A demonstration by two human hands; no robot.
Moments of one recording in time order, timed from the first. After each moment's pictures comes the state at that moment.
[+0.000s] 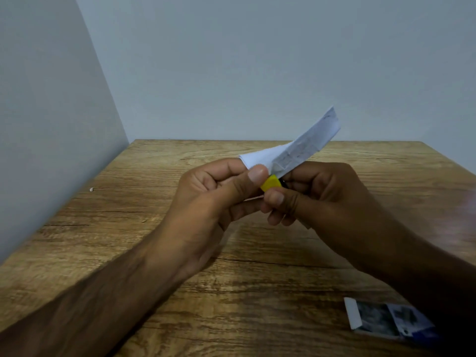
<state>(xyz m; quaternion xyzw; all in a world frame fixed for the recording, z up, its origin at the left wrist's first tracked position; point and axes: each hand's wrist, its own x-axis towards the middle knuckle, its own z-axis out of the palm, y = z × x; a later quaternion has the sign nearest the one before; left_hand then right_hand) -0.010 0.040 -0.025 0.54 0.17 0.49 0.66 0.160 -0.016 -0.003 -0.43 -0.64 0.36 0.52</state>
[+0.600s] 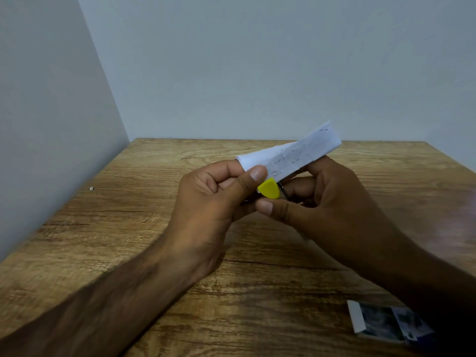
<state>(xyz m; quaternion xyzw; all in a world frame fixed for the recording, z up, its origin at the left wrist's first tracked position) -0.004 0.038 -0.030 0.51 0.24 0.53 0.63 0.162 -0.016 -0.012 -0.52 -0.64 0.28 0.49</state>
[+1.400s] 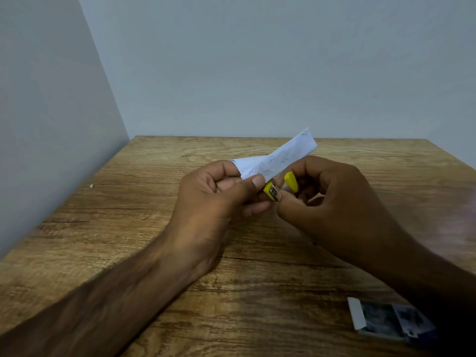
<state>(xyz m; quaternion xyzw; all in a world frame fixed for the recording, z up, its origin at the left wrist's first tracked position) -0.005 0.038 -0.033 0.49 0.27 0.52 0.64 0.164 -0.016 -0.012 -0.58 -0.64 0.17 0.48</state>
